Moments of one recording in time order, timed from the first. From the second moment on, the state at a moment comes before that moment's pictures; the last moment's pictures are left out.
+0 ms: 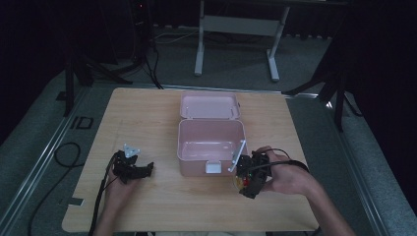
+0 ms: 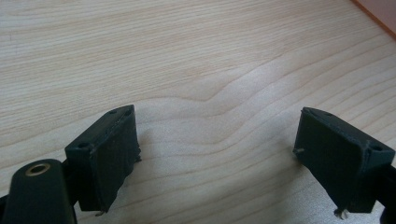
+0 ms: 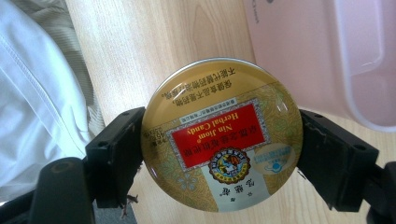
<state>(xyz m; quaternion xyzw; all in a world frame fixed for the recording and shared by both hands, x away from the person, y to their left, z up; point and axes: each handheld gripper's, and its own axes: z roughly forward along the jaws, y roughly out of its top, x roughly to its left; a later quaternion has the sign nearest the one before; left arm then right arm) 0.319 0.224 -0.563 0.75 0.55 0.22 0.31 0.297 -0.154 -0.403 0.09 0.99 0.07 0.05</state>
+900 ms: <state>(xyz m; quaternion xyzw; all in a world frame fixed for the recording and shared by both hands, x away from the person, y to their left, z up) 0.319 0.224 -0.563 0.75 0.55 0.22 0.31 0.319 -0.161 -0.378 0.11 0.99 0.07 0.06</state>
